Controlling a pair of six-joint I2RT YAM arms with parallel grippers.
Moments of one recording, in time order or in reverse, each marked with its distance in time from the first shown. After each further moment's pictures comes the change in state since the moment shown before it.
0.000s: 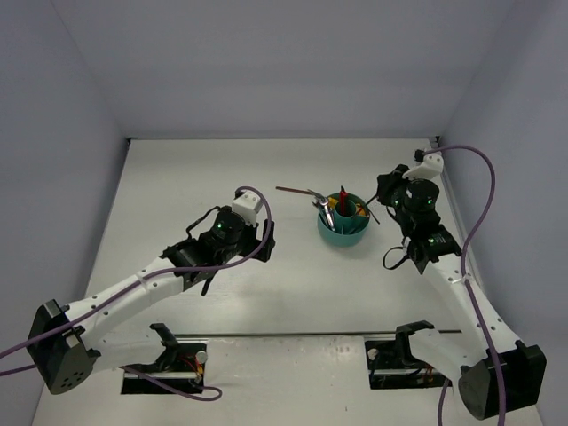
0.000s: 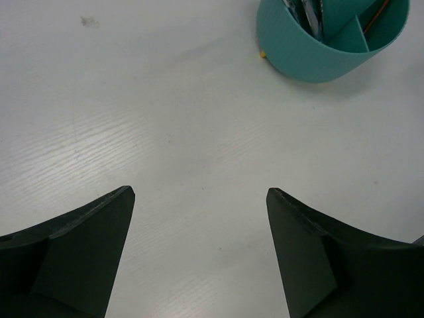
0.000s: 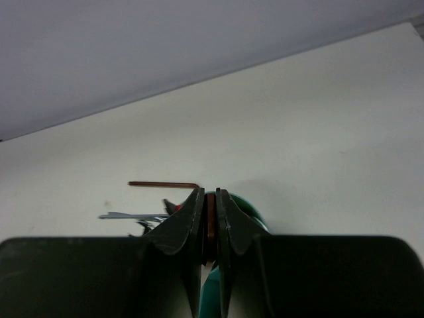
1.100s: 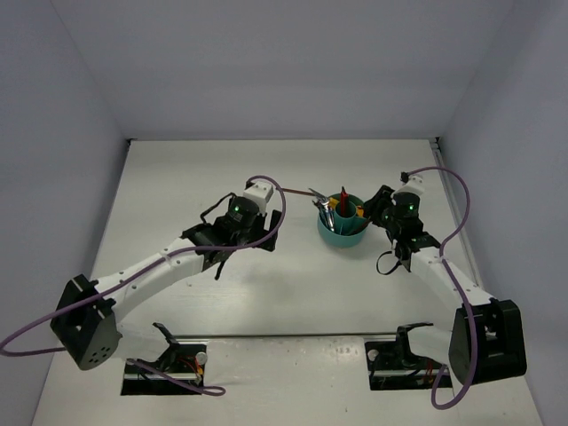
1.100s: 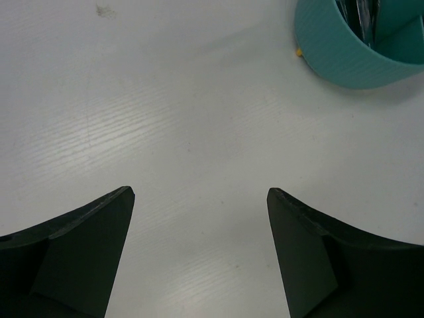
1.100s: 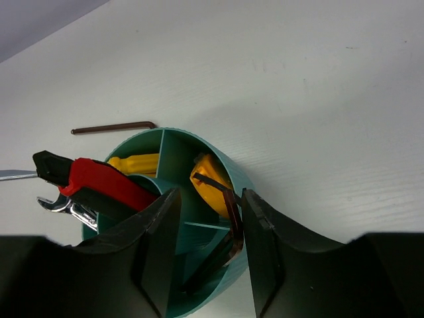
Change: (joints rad) left arm 0.034 0.176 0.101 -0.045 -0.017 0.015; right arm -0.094 0.201 -0.206 0.152 -0.099 0.104
